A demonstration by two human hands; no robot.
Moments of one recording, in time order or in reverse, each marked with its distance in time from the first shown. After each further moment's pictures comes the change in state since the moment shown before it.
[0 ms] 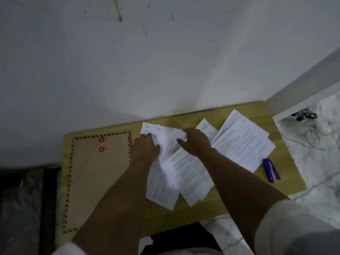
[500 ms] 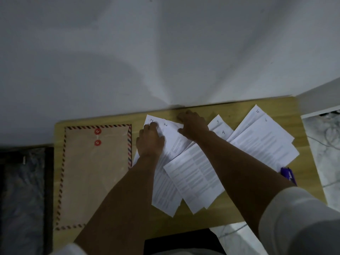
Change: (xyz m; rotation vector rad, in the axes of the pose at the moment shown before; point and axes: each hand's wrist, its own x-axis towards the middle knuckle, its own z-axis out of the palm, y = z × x) left_hand 0.057 0.004 0.044 -0.158 0.113 -0.136; right_hand 0.108 -0.005 0.027 -0.163 -0.094 -0.122
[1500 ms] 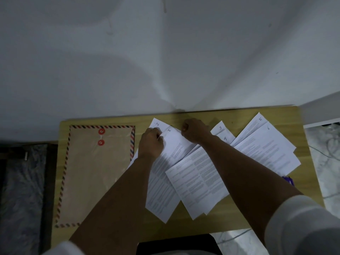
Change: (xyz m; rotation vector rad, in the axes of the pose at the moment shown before) left_hand 0.011 -0.021 0.008 -0.257 -0.021 0.079; right_hand 0.004 0.005 0.000 0.216 -0.065 0.092
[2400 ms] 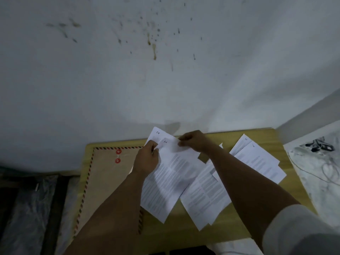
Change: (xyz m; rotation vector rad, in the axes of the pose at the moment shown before) left_hand -0.065 0.020 -0.102 -0.199 0.045 0.154; right_hand -0.082 -0.044 -0.069 0.615 -0.014 -0.102
